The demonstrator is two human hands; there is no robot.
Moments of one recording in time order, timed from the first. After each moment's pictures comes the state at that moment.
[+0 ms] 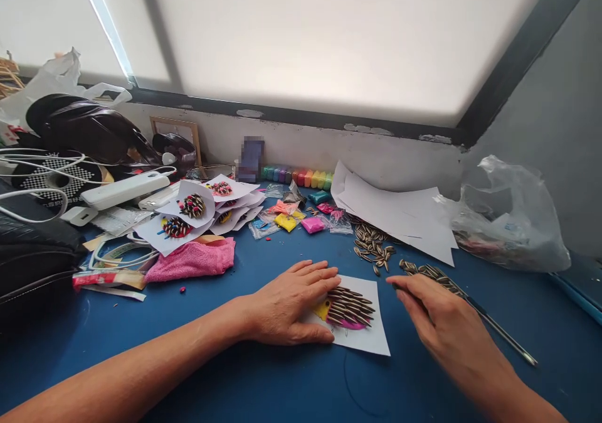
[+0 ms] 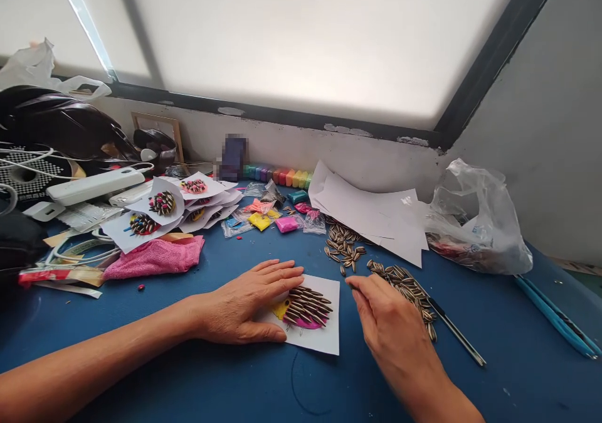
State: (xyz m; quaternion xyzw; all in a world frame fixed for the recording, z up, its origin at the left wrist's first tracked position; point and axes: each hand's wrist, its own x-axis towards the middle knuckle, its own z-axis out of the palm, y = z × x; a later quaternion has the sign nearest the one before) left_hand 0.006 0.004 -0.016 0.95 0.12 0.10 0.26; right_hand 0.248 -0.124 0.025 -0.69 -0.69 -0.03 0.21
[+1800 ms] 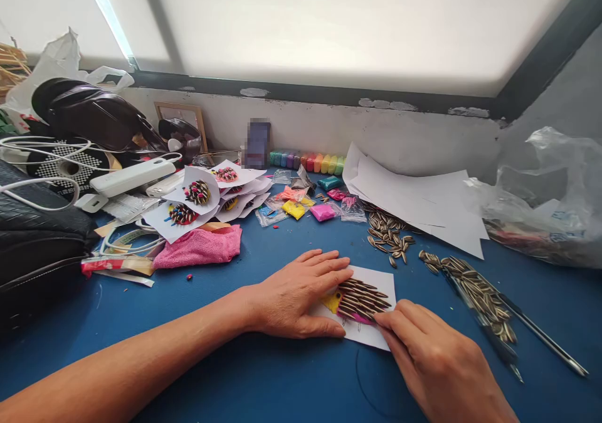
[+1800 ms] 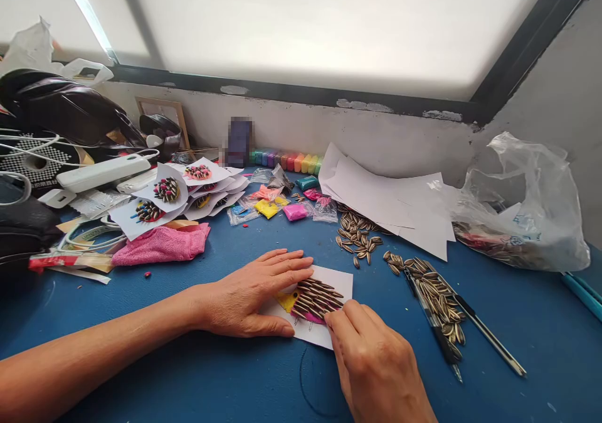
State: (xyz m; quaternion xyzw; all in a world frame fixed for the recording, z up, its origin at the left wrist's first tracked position) left_hand 0.007 0.005 -0.019 0.96 0.12 0.09 0.24; right_hand 0.211 -0.139 -0.014 -0.57 -0.78 -0.14 0.21
